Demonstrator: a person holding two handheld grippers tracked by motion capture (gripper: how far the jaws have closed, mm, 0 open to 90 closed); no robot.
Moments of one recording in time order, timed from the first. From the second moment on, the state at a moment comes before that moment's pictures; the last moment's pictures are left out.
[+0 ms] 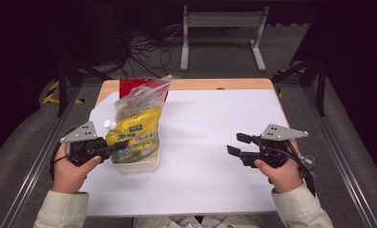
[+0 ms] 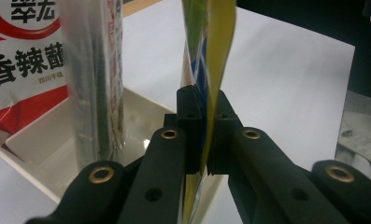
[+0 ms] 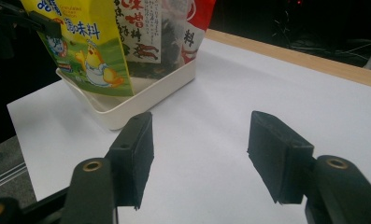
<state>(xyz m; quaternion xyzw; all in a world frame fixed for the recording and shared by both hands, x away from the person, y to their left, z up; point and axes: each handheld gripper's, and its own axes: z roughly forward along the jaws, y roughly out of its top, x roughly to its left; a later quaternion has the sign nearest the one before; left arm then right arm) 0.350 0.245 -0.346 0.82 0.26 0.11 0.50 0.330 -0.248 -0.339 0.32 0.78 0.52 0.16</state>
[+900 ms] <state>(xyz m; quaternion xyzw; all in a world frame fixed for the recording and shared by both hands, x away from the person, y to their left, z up) 0.350 0.238 -0.348 0.82 0.31 0.11 0.46 0.330 -0.247 -0.341 0.33 0.78 0.52 0.16</state>
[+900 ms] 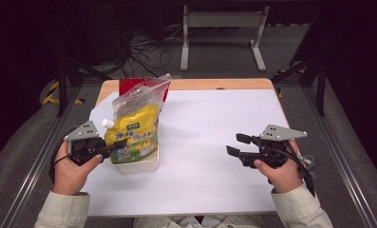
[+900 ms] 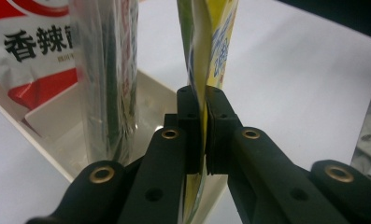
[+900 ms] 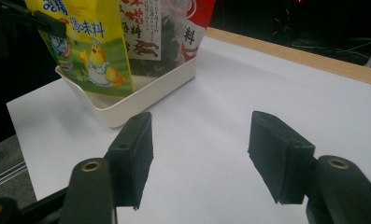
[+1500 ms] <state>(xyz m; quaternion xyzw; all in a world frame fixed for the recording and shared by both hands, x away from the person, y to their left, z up) 0.354 0.235 -0.357 0.85 0.30 0.08 0.43 0.331 -0.247 -0.341 0.33 0.78 0.51 0.15</state>
